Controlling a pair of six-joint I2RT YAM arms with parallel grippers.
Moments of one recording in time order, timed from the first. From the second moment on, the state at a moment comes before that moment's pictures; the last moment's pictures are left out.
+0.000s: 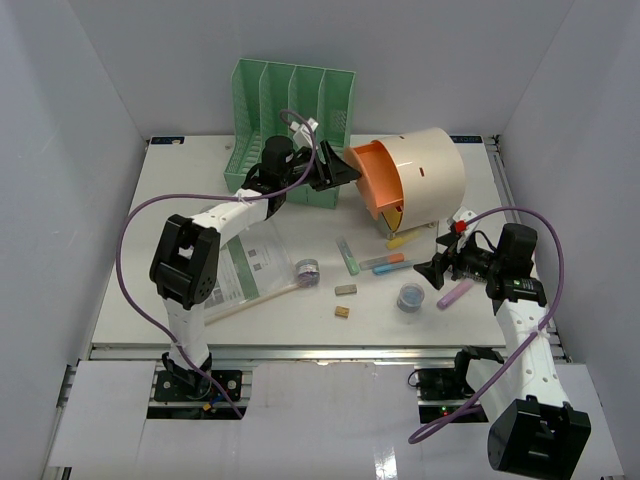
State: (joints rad) left arm -0.48 1.95 1.45 0.35 0.63 -0.84; right arm -0.14 0.83 0.59 -0.35 -0.95 -0.54
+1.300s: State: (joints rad) left arm -0.37 0.79 0.67 -0.07 0.17 -0.09; right arm 0.11 1.46 0.93 -0.70 -0.66 -1.58
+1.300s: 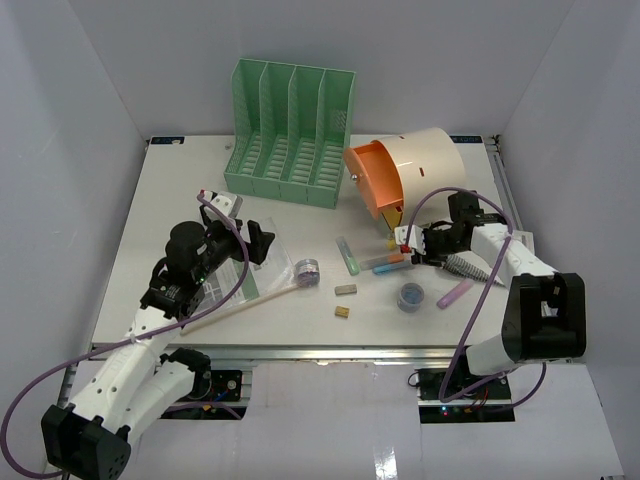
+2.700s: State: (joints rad) left arm -0.37 0.91 0.66 0.05 0.45 -0.23; right arm 0.22 1.26 0.85 -0.73 -0.62 -1.60
